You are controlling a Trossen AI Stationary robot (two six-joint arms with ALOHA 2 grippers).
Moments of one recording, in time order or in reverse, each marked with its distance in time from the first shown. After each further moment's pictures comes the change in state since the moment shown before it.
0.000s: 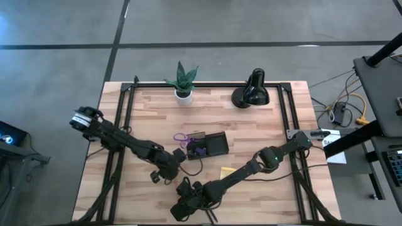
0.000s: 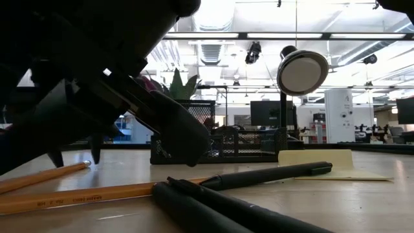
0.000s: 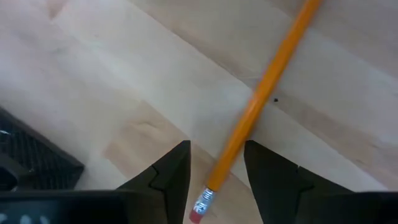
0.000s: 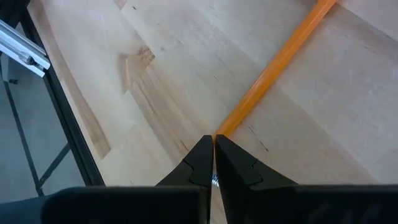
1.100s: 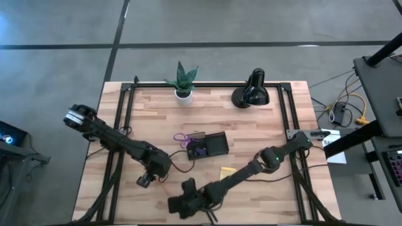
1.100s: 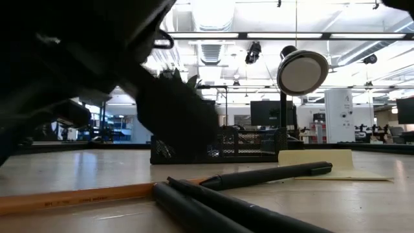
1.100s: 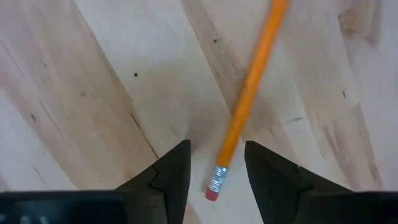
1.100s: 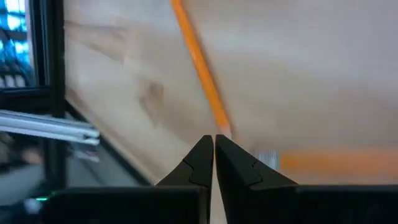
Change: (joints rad) left arm -0.062 -0.099 -0.025 -0.334 0.211 -0.574; right arm 0.017 -0.011 0.022 0.002 0.022 0.561
